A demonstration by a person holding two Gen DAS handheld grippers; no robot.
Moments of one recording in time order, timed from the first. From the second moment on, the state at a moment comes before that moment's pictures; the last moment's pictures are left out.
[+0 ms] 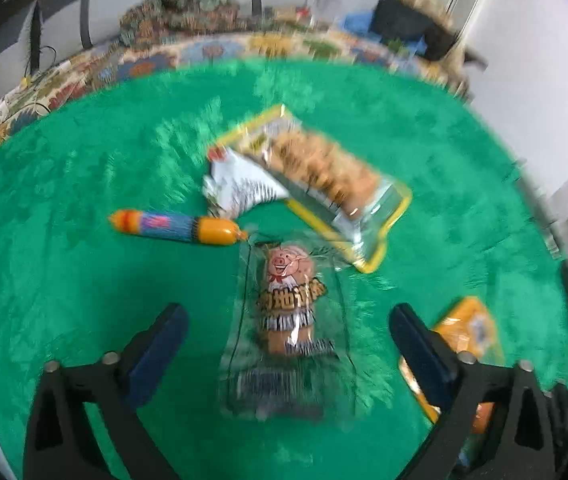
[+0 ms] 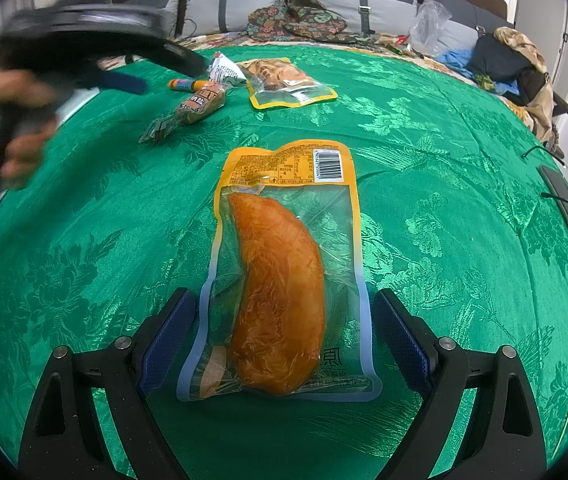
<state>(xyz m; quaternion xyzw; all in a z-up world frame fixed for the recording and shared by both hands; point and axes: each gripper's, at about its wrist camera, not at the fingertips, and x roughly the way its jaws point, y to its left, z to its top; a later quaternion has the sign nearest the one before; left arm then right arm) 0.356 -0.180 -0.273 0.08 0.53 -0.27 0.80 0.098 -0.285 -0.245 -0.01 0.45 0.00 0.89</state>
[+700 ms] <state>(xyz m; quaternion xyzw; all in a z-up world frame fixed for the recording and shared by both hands) 0.203 -0.014 -0.264 0.00 0.48 -0.25 0.84 0.131 -0.287 -0.239 0.01 0.54 0.00 0.84</state>
